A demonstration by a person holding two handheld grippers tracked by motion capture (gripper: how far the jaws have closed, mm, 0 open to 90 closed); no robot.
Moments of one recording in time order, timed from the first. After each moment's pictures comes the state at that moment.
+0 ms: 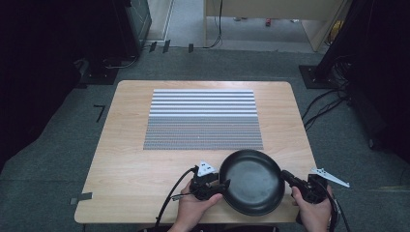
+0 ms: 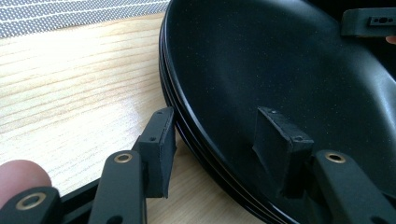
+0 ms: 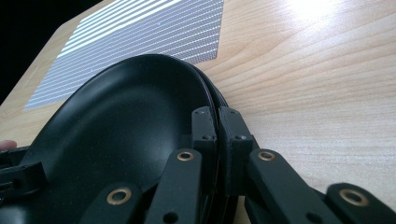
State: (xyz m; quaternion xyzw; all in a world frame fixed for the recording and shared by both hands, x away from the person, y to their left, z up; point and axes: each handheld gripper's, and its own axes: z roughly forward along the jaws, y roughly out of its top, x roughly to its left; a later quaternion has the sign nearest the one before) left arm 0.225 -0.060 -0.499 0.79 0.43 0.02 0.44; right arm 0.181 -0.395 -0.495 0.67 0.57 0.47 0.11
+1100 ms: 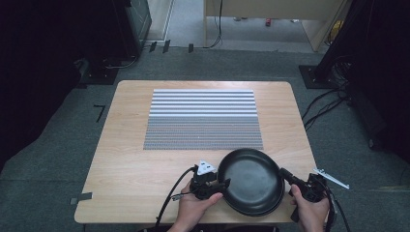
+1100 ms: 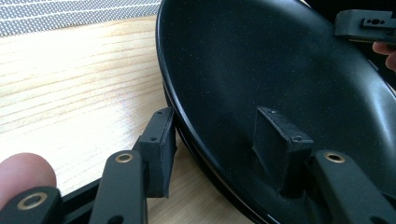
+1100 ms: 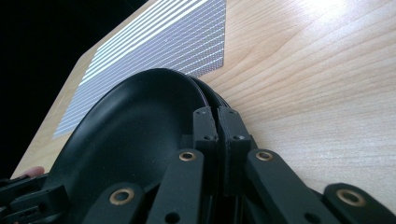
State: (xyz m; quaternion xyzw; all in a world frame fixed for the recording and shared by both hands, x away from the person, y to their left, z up) left arm 0.227 -0.060 -0.498 0.79 0.44 0.01 0.44; right arm 0.185 -0.397 -0.505 0.69 0.51 0.51 0.08
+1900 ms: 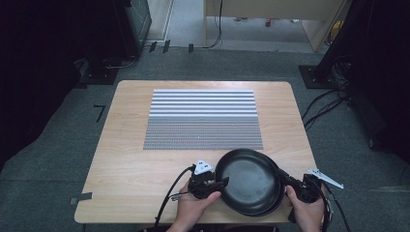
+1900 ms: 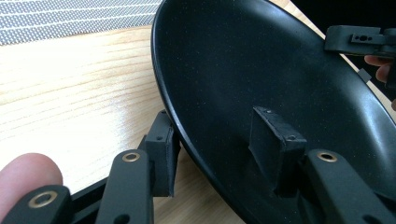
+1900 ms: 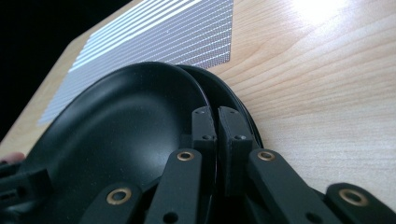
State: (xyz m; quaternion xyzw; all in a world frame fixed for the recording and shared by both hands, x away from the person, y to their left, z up) left arm 0.228 -0.055 -0.496 0.78 0.44 0.01 0.45; right arm 0.184 -0.382 -0.503 0.68 0.54 0.49 0.10
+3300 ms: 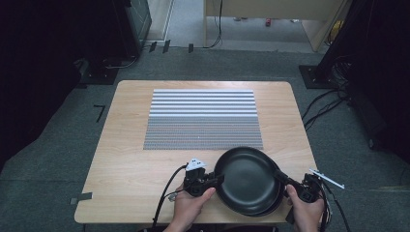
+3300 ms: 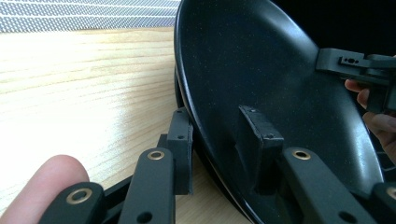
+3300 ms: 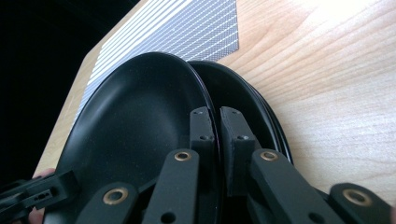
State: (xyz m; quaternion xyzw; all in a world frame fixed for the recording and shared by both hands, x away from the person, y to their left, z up) left arm 0.233 -0.040 -0.493 0.75 0.47 -0.03 0.47; right arm 0.184 -0.382 -0.500 0.71 0.50 0.50 0.04
